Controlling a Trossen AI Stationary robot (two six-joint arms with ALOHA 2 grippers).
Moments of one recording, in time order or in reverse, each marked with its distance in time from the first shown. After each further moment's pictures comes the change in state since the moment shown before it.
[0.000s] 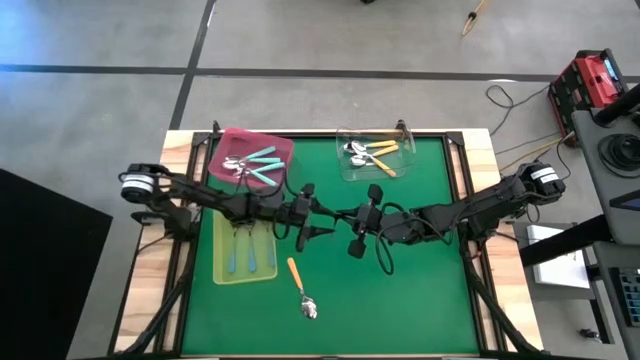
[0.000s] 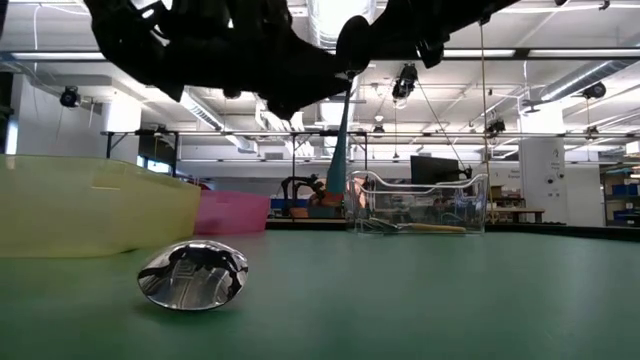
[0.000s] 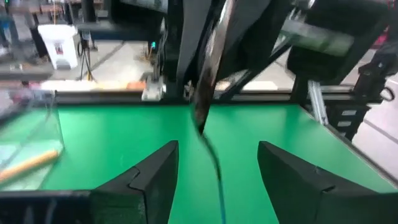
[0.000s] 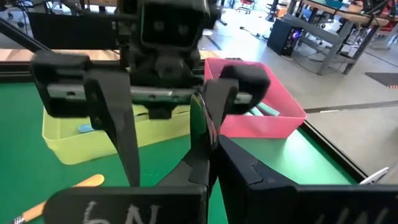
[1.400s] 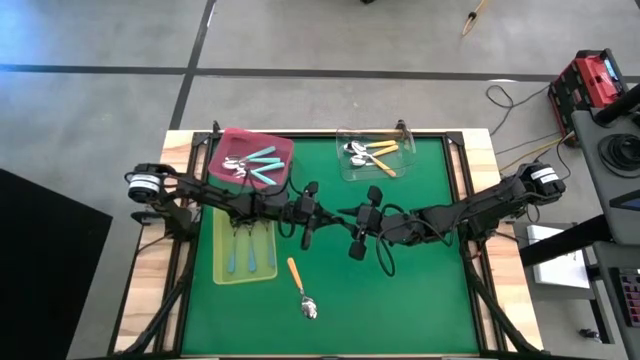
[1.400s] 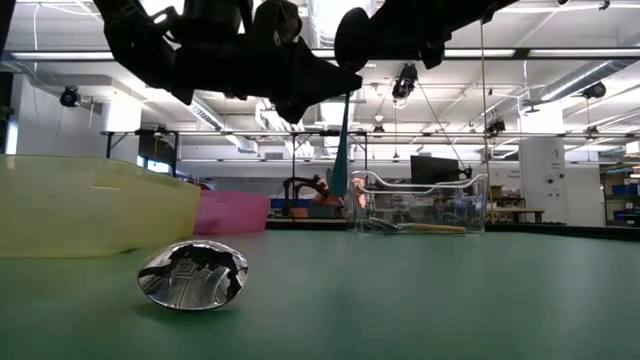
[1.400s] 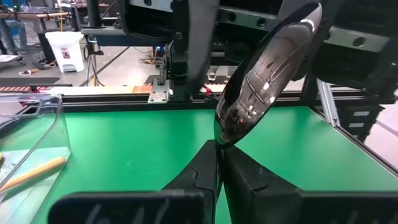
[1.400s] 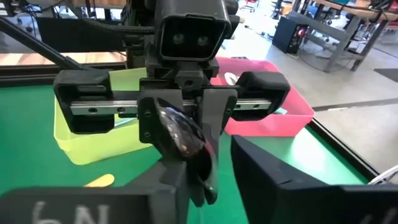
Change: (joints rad) left arm 0.004 0.046 0.040 0.011 -0.004 0.023; right arm 0.002 0.000 -0.002 -0.002 -0.008 0.030
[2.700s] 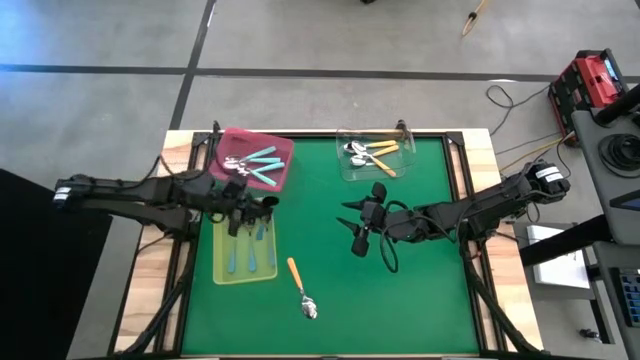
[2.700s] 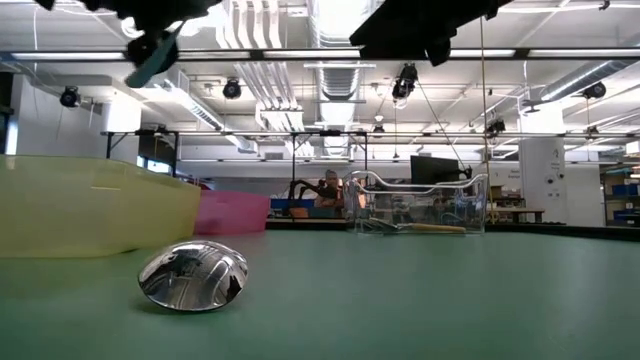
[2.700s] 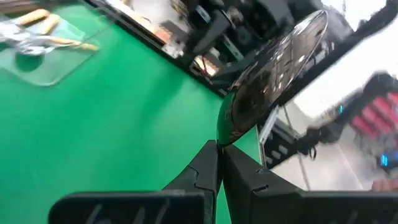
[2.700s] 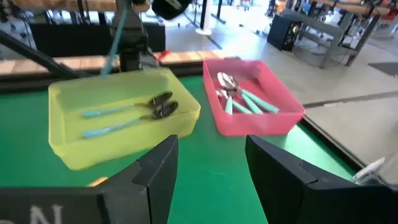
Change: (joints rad) left arm -0.051 -0.940 -0.085 -1.020 -0.118 -0.625; right arm -0.002 -0.041 0.000 -0.049 0.008 0.028
